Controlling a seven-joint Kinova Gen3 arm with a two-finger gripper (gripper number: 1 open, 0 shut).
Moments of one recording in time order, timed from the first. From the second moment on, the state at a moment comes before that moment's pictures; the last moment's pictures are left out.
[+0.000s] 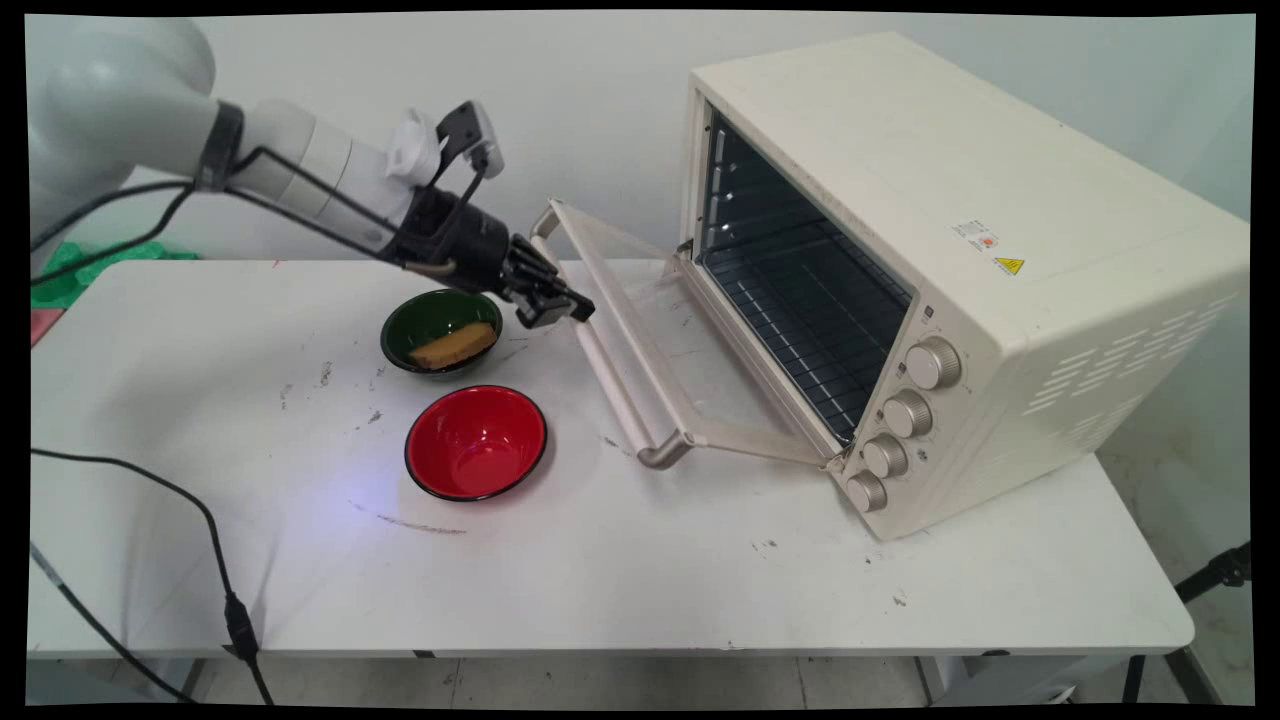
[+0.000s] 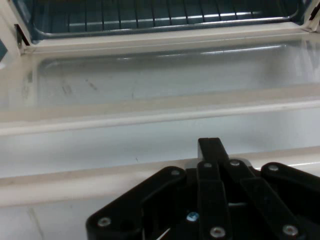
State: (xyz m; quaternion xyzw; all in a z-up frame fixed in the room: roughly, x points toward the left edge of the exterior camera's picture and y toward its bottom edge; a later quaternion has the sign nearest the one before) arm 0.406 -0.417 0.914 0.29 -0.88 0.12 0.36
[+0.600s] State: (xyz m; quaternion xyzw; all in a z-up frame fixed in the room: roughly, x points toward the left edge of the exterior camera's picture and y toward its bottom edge) arm 0.429 -0.395 0.873 0.29 -0.86 0.13 0.40
